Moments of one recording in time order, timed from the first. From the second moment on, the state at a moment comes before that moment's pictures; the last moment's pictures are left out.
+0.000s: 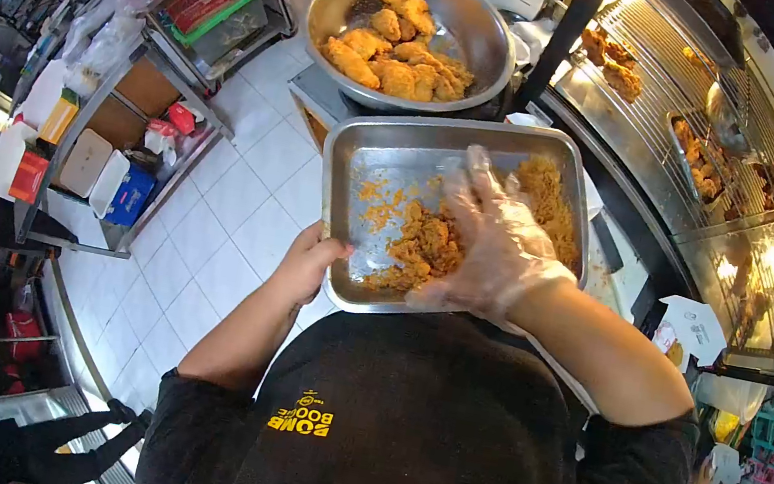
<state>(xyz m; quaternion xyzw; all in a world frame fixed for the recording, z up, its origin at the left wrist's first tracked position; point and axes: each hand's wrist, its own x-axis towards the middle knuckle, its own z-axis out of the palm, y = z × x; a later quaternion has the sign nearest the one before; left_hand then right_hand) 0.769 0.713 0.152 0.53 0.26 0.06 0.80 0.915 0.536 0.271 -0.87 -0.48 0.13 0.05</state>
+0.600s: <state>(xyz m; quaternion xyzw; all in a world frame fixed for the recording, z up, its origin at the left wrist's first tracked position) 0.665 0.788 0.130 0.60 0.26 0.02 0.76 0.805 0.683 0.203 -0.79 -0.57 0.20 0.04</state>
